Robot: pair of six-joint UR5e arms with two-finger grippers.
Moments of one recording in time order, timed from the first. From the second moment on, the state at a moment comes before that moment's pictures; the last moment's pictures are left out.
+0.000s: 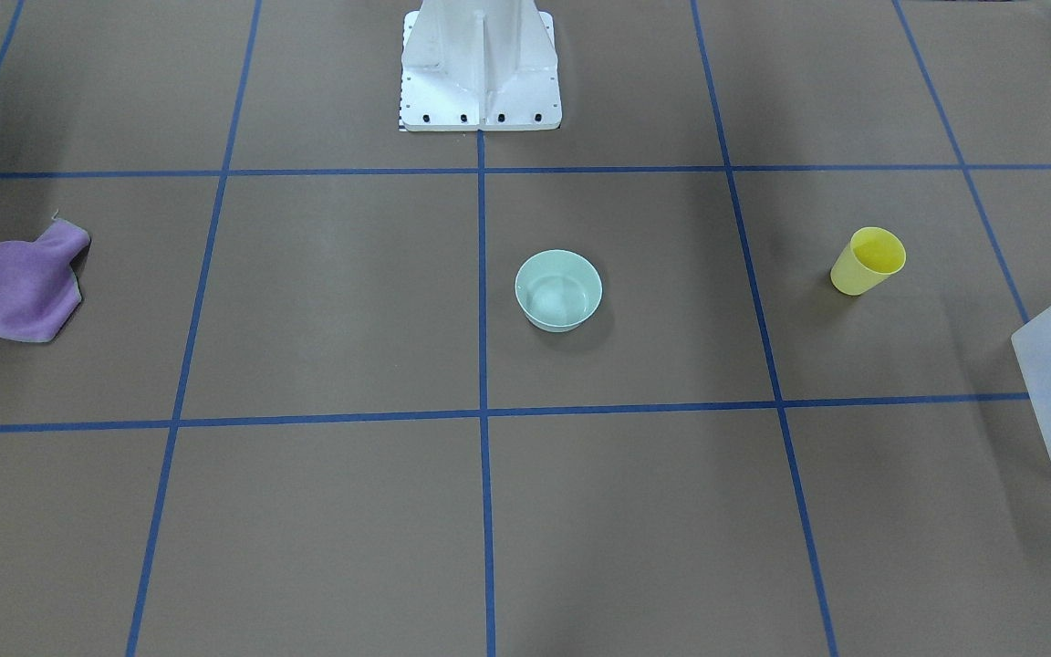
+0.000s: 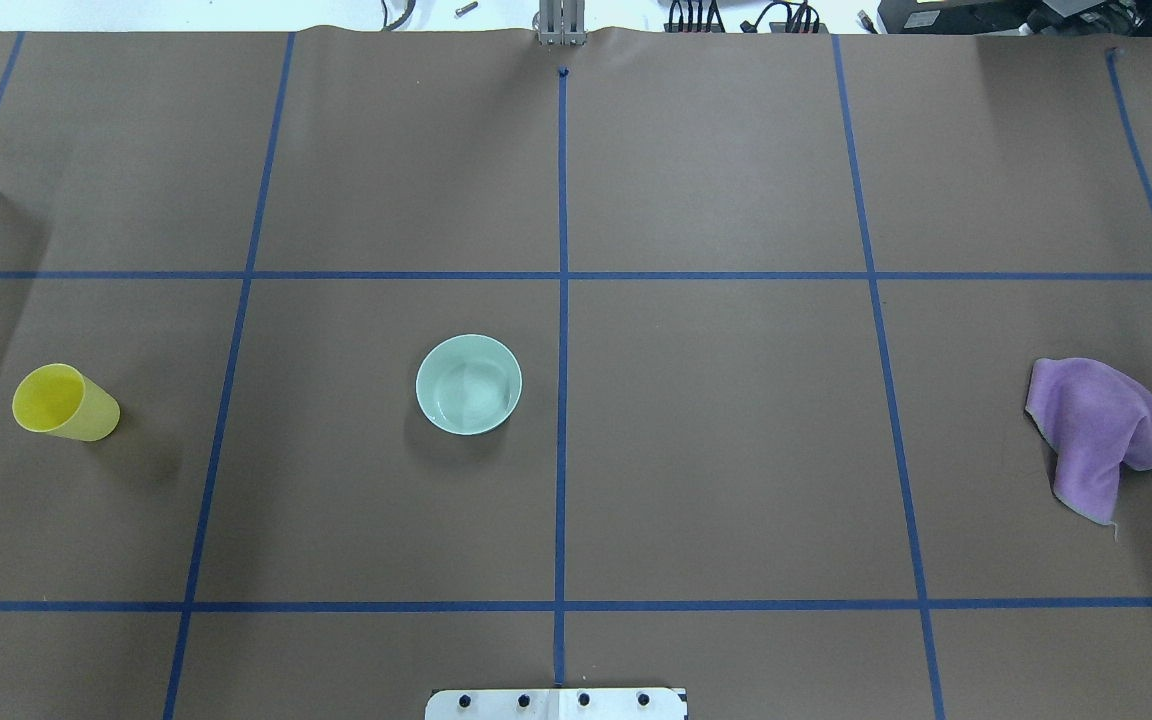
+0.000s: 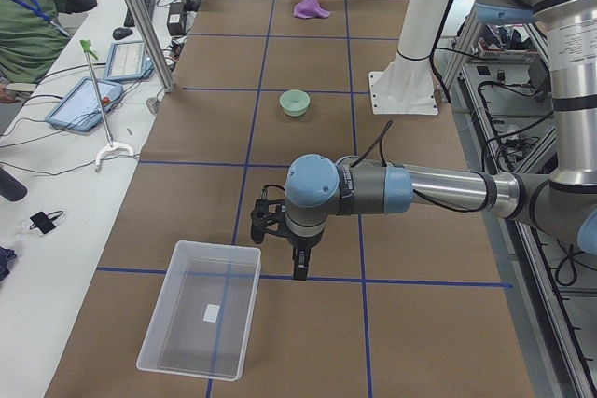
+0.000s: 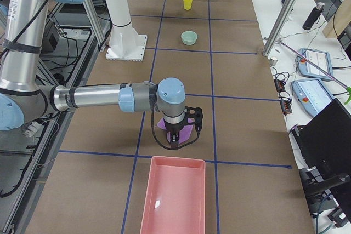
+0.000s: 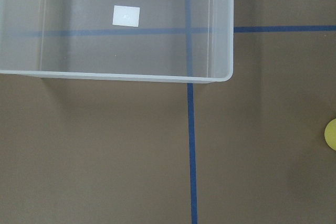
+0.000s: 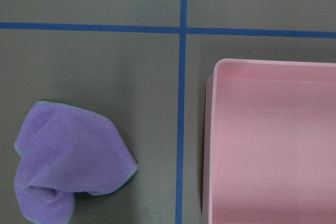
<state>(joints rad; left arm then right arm) -1.70 -1.33 -1.92 -1.44 -2.39 0.13 1.56 -1.83 1.94 -1.59 2.31 0.06</state>
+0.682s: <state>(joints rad) -1.70 -1.36 -1.94 -1.45 -2.39 0.13 1.56 -1.83 1.94 -1.57 2.31 0.06</state>
